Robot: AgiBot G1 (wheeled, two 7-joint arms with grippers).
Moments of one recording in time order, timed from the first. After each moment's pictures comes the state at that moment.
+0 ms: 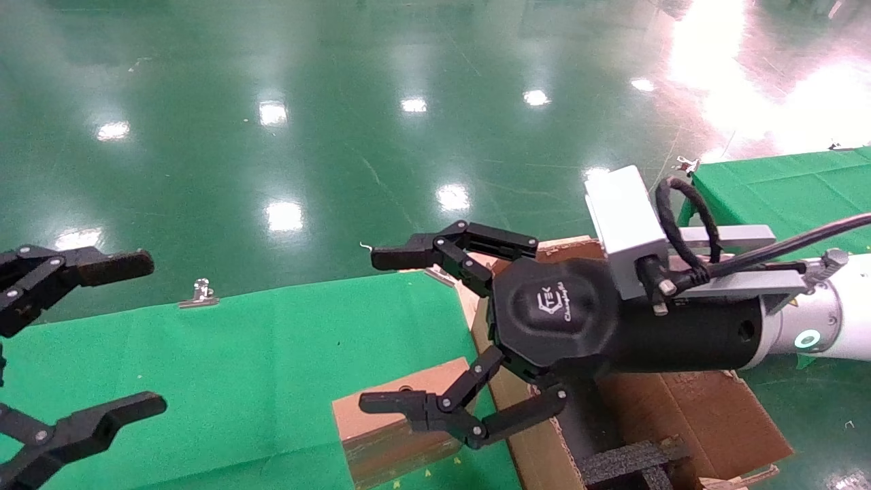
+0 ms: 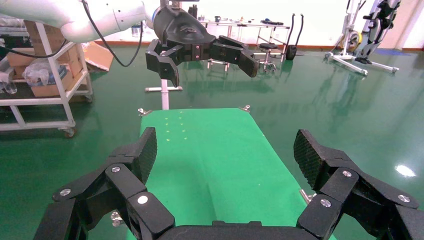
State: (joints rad) left arm -1.08 0.58 0.35 -1.24 0.66 1.45 -0.14; right arm 1.08 -0.61 -0.28 1.28 -0.73 -1.49 0.19
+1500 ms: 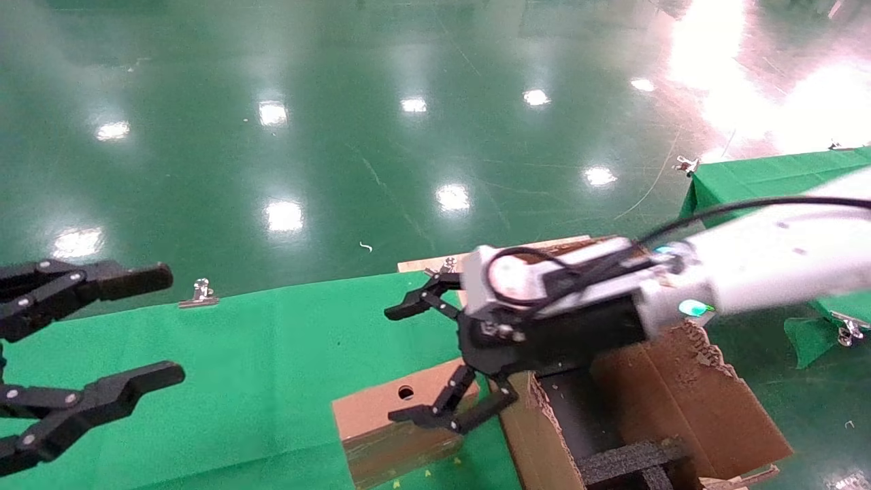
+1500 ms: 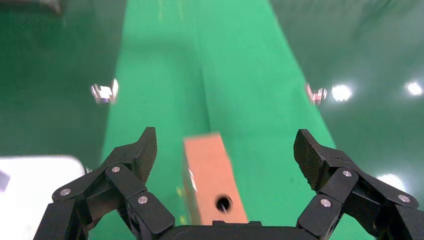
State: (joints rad) left arm -1.08 0.58 0.35 -1.24 0.66 1.45 -0.14; right arm 1.39 -0.76 -0.55 1.09 -1.21 -1.57 0.15
